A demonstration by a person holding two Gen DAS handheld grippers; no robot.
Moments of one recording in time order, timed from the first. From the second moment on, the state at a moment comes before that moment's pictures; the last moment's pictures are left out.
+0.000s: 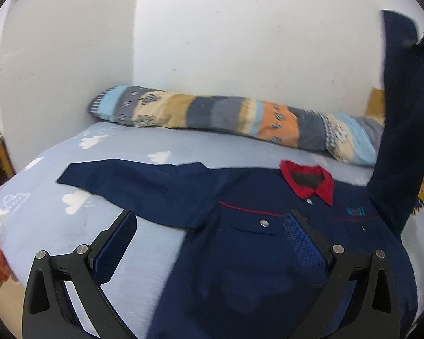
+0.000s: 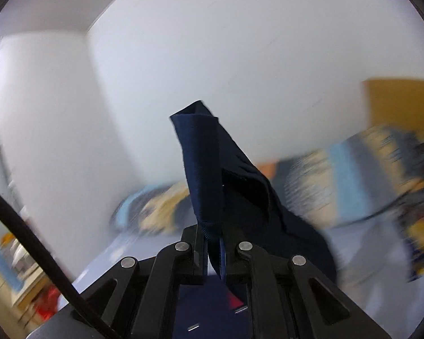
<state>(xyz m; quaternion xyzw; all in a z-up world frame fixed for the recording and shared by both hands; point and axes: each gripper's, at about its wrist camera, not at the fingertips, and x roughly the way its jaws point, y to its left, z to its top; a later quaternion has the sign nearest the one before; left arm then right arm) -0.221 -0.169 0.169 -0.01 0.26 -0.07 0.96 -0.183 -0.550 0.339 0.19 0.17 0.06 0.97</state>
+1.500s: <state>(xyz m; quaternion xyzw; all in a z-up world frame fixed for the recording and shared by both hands) -0.212 -0.127 0.168 -0.06 0.28 -0.04 0.96 -0.135 -0.356 0.042 0.04 0.45 0.05 0.89</state>
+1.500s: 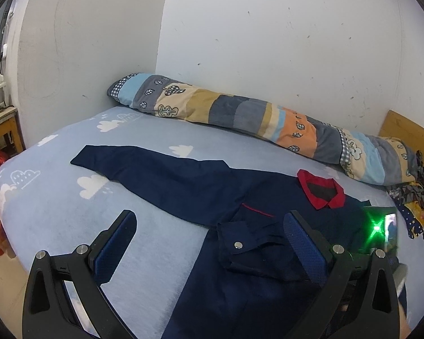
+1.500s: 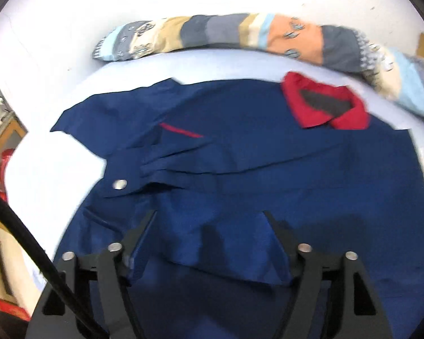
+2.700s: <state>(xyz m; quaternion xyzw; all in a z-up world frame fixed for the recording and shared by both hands) -0.198 -0.158 0.101 -0.09 0.38 -0.14 0.91 -0.295 -0.538 0.077 0.39 0.40 0.00 0.83</state>
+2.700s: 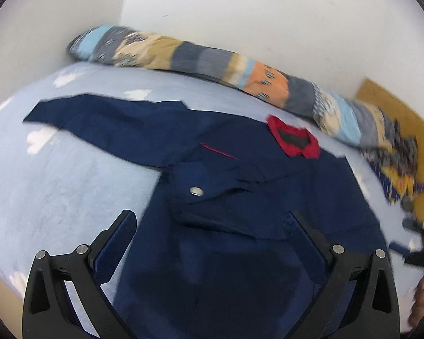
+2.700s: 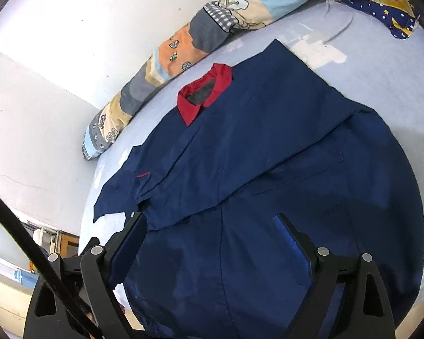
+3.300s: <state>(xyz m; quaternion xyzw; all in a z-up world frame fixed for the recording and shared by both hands) -0.107 0.061 0.071 -0.31 0.42 0.00 0.85 -0.295 -0.525 0.092 0.37 0.40 0.04 0.83</state>
